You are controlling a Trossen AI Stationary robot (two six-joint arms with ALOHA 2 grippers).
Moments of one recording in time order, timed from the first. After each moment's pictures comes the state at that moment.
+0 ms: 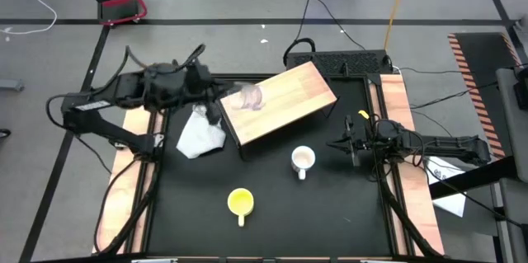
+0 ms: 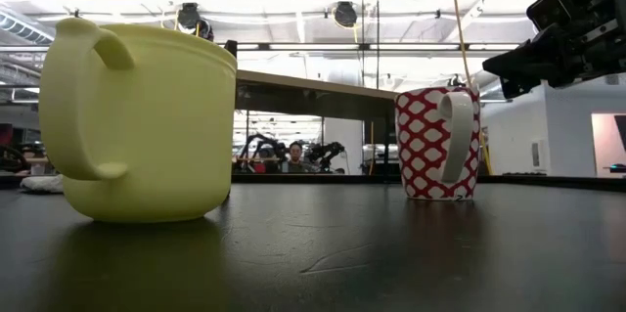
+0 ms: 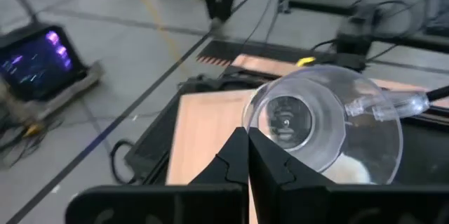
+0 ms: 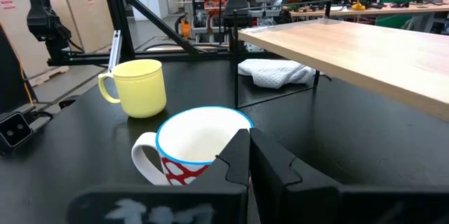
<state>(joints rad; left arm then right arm) 0.04 1.28 1.67 -0.79 -0.39 -0.11 -0.13 0.19 0.02 0.07 -0.19 0.04</state>
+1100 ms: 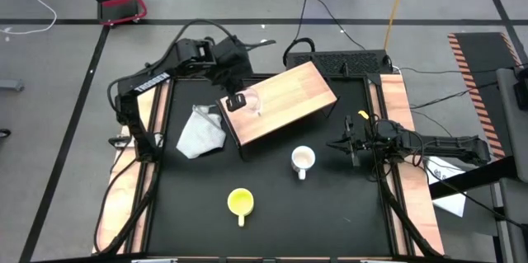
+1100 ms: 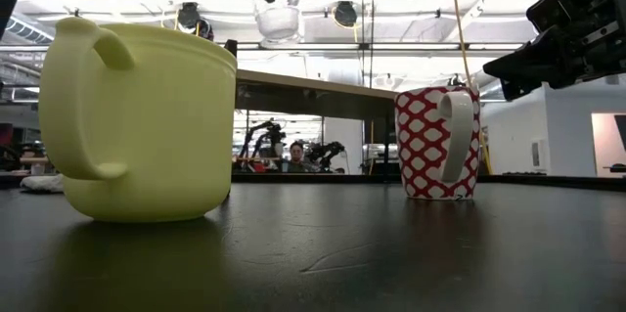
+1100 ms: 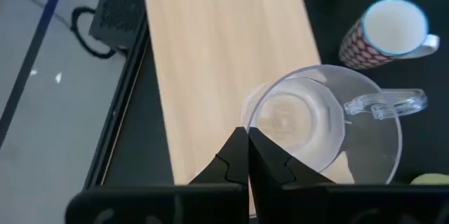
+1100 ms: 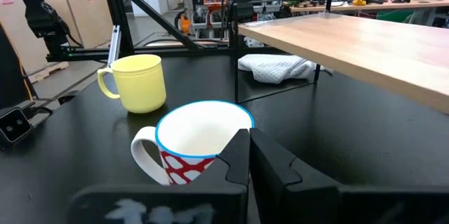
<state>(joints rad) 0.33 1.76 2.15 -1.40 0.00 0.09 -0.13 0.19 0.02 0.06 -0.19 0.04</state>
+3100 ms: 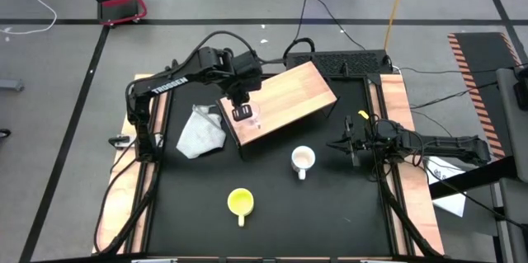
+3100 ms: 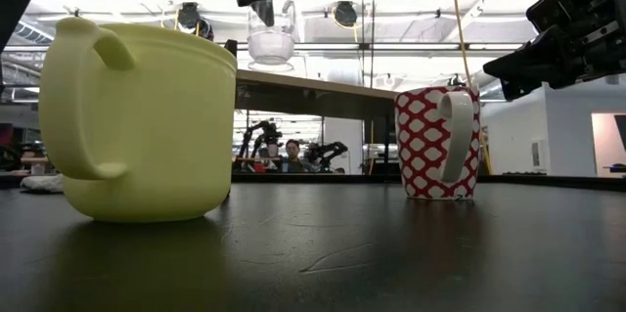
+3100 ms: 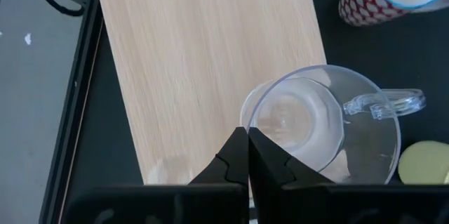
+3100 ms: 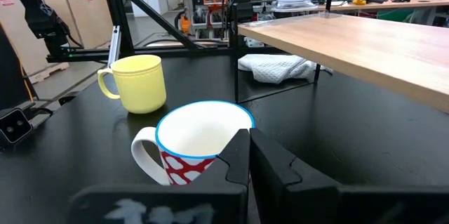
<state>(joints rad) 0.29 1.86 2.15 -1.49 0.00 0.04 -0.13 0.19 0.02 0.06 -0.19 0.04</state>
